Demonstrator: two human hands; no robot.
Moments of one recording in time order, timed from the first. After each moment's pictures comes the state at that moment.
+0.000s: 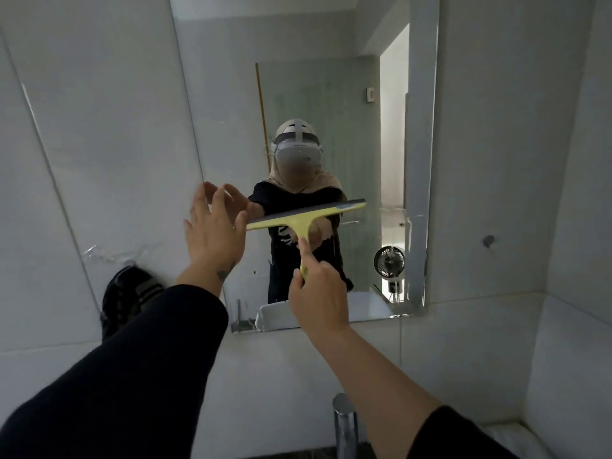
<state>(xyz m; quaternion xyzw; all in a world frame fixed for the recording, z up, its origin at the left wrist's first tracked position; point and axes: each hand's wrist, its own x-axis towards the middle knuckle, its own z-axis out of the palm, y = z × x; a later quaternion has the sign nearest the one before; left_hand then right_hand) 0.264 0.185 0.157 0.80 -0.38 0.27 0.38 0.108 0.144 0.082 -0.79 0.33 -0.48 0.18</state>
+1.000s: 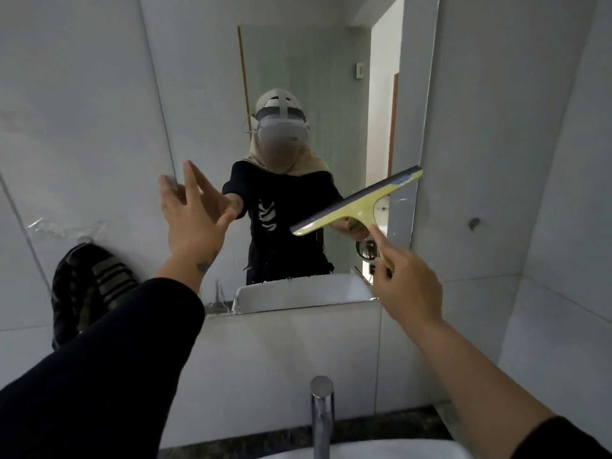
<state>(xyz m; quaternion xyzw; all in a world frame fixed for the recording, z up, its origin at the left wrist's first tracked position) 0.276 0.161 0.125 0.79 -0.35 0.22 0.46 0.001 0.056 0.048 -0.79 0.42 -0.45 0.03</state>
